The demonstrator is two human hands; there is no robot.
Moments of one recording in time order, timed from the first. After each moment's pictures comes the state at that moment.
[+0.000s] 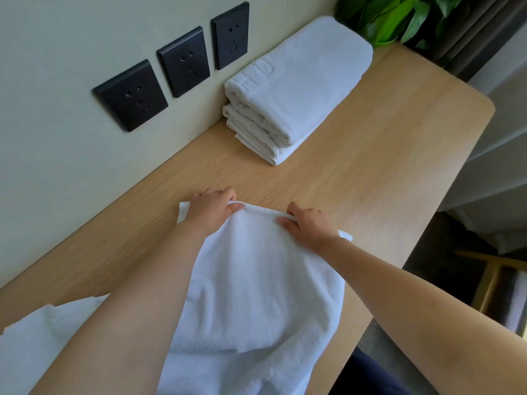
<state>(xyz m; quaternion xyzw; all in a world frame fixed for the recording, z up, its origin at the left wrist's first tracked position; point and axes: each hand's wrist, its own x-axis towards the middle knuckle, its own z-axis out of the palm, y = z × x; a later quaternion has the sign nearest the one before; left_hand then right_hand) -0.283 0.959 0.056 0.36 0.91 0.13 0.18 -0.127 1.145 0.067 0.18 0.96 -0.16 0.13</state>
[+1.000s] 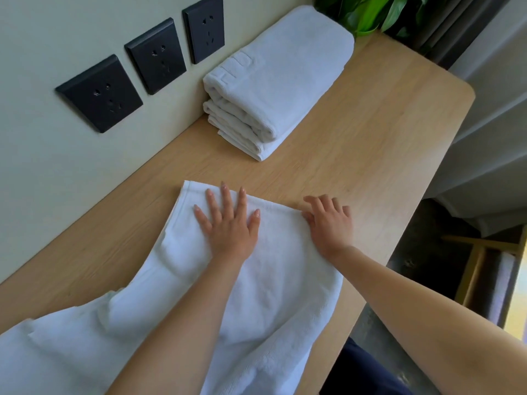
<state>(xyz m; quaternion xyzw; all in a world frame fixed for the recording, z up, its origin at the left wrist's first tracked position) -0.192 0.999 0.032 0.24 0.96 0.02 0.13 -0.081 1.171 0.057 0.29 0.95 -0.10 -0.02</state>
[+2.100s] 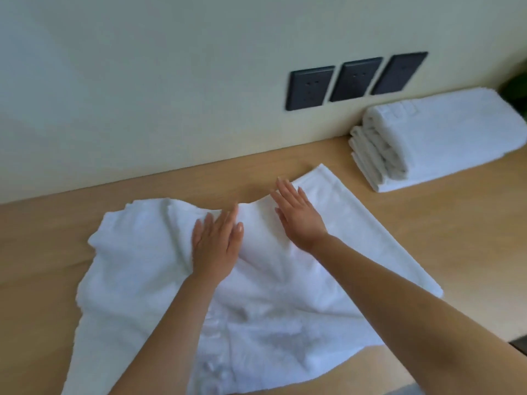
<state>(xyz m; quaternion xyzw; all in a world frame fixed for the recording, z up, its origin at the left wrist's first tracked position) -0.131 0.790 0.066 -0.02 0.98 0.21 0.05 -0.191 0.992 0.077 -0.20 0.96 -0.17 0.03</state>
